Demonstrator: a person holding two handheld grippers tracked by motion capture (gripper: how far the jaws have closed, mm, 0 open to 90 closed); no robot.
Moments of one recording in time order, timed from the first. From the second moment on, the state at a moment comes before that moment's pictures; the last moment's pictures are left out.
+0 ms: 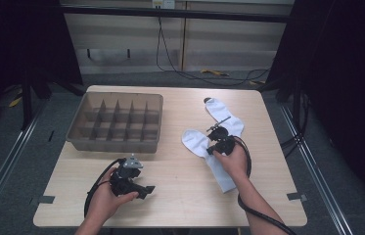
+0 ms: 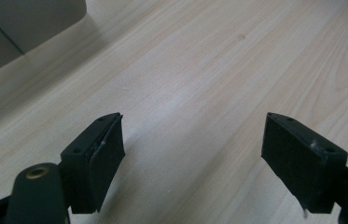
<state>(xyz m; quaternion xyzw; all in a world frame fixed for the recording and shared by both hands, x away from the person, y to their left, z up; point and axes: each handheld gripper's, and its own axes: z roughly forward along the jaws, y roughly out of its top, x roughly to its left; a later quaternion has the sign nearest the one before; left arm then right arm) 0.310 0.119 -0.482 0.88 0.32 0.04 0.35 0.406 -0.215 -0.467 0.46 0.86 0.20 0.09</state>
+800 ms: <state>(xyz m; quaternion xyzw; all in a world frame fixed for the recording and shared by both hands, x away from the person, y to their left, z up) 0.313 0.114 -0.481 0.88 0.34 0.05 0.34 0.344 -0.198 -0.365 0.33 0.89 0.31 0.09</state>
